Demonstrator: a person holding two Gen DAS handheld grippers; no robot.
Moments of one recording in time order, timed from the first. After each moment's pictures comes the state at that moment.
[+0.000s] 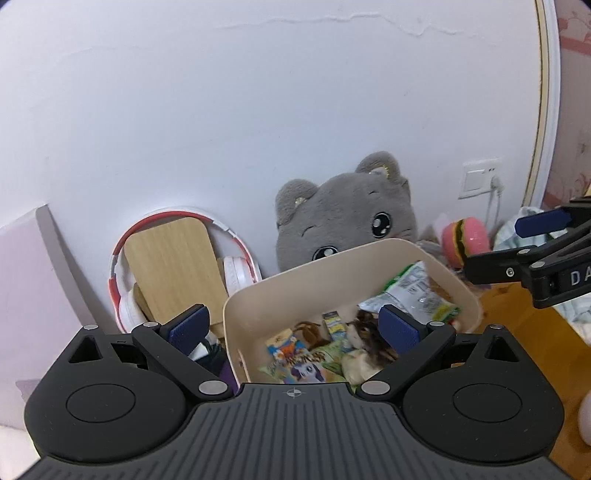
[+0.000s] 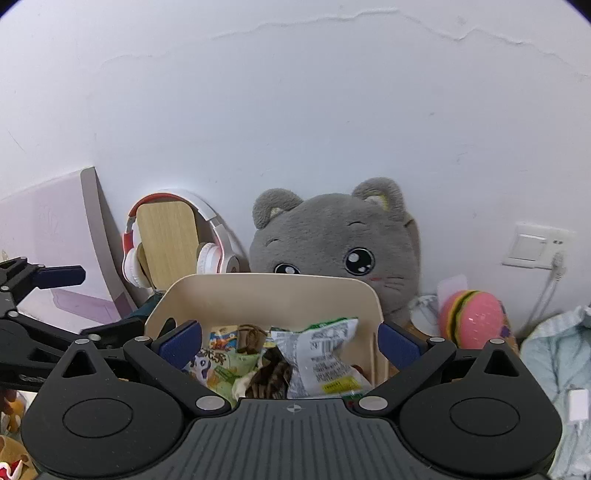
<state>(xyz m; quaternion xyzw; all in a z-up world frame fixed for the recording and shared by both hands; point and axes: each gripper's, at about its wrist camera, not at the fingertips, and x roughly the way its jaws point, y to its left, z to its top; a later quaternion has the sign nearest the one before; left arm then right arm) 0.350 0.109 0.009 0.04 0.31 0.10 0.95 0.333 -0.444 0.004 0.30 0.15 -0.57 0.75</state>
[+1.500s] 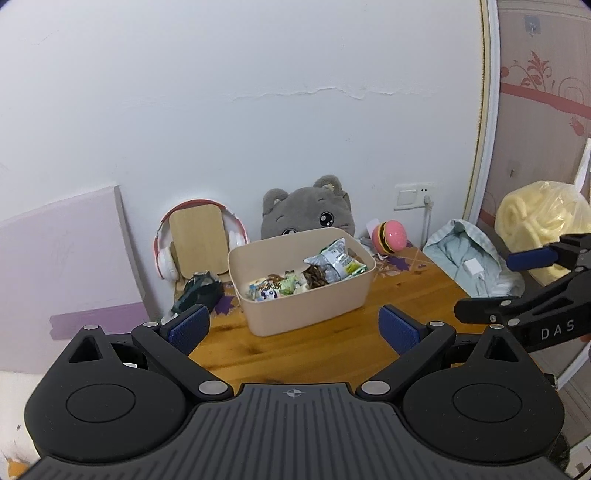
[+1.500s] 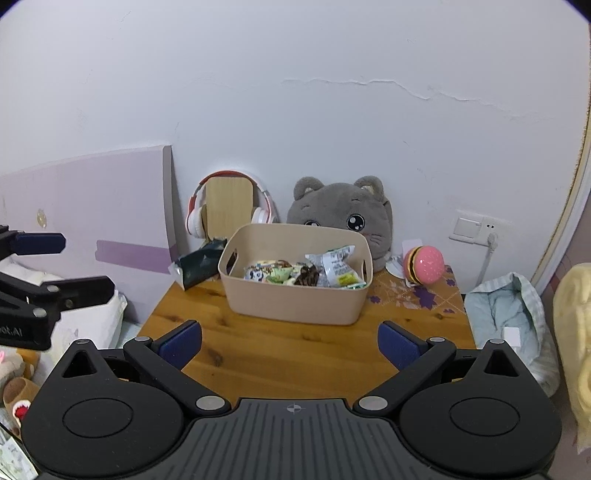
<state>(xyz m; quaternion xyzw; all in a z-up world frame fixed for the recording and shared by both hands) 0.073 0.011 0.101 0.00 0.27 0.09 0.96 0.360 -0.166 0.085 0.26 0.18 -0.59 0.74</state>
